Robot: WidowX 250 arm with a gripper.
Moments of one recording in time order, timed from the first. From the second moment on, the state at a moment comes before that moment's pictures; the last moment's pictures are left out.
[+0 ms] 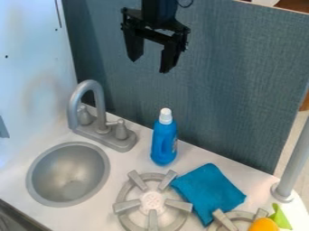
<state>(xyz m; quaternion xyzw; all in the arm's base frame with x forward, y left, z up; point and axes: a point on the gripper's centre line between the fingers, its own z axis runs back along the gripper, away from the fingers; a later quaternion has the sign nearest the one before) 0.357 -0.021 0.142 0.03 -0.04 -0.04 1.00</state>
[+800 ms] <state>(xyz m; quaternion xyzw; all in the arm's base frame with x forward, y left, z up) 0.397 -0.017 0.056 0.05 -0.05 -0.02 1.00</state>
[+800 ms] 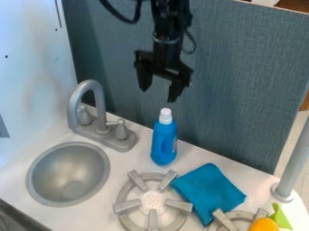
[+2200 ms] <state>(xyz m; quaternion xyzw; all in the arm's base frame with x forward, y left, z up) 0.421 -0.007 0.011 0.06 -0.04 -0.05 1.00</state>
